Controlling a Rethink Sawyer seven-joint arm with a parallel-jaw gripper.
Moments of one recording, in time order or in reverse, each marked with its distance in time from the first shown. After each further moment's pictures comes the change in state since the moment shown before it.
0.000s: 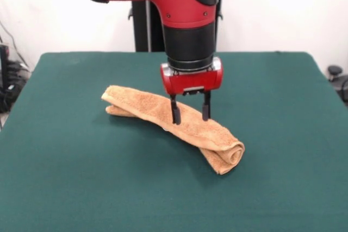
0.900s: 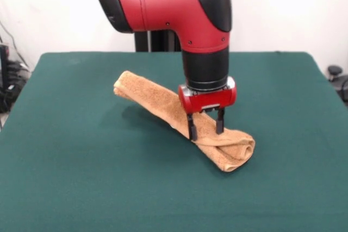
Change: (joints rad) arm 0.037 0.099 0.000 -0.004 -0.076 -0.134 0.000
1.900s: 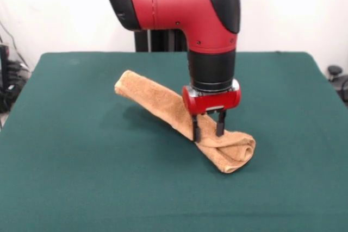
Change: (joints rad) arm 0.072 0.005 -0.061 -0.027 0.000 -0.022 0.000
